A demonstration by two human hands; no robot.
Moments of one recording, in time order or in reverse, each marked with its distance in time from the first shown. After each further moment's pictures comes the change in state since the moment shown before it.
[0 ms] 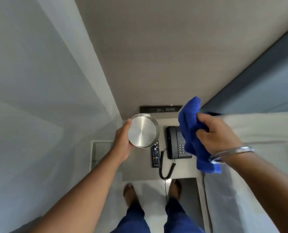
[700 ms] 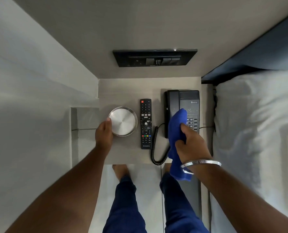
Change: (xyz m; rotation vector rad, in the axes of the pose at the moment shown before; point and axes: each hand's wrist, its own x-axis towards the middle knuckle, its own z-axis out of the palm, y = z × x) left_hand 0.163 -0.250 -0.087 0.443 0.459 -0.058; right_hand 0.079 0.216 0.206 0.068 -0.224 0.377
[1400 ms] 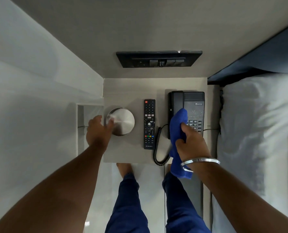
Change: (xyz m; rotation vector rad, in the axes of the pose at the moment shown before) left_hand 0.006 0.018 -0.027 0.720 0.146 0.291; right_hand 0.015 -0.002 -0.003 -0.031 -0.058 -0.035
